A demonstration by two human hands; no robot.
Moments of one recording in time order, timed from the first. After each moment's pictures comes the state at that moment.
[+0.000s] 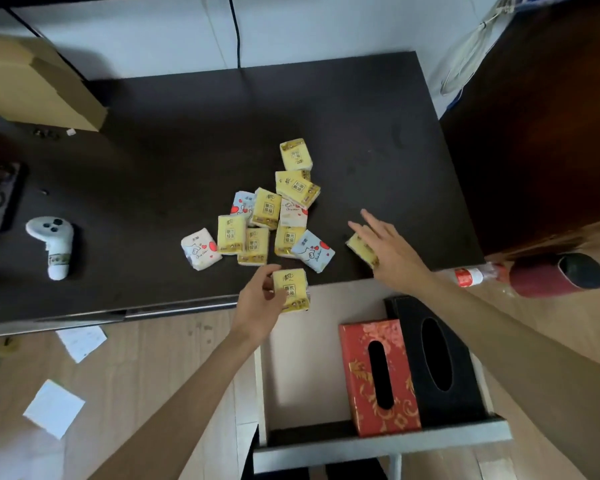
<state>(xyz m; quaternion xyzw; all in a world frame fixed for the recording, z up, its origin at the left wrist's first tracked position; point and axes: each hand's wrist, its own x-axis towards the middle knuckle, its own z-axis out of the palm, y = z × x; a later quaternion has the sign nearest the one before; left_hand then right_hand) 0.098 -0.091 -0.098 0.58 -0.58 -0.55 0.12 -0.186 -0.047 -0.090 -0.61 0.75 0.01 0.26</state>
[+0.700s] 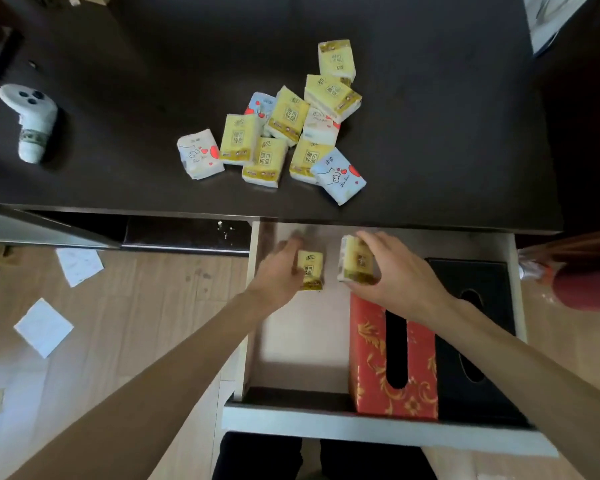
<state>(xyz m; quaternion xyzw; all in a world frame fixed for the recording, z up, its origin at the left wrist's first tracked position) 0.094 -0.033 -0.207 0.56 -0.73 -0.39 -0.03 -0.124 0.042 -0.161 -0.64 0.70 -0.07 0.30</state>
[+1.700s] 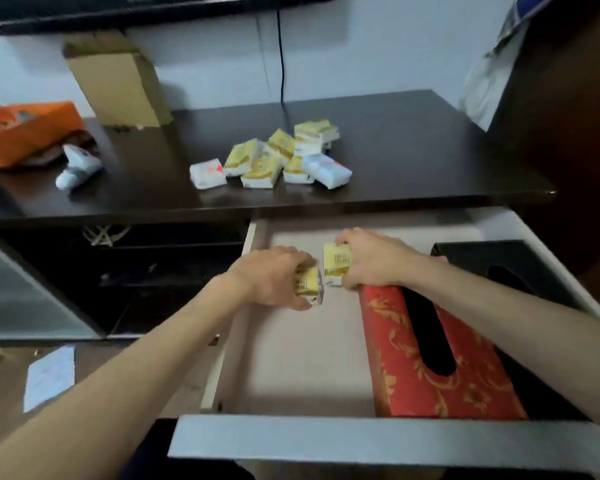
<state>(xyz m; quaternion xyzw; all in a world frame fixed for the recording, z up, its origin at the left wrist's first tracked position) 0.109 -0.023 -0.234 0.38 -0.92 -0.05 -0.07 -0.089 0.036 -0.218 -0.66 0.73 -0.04 0.16</state>
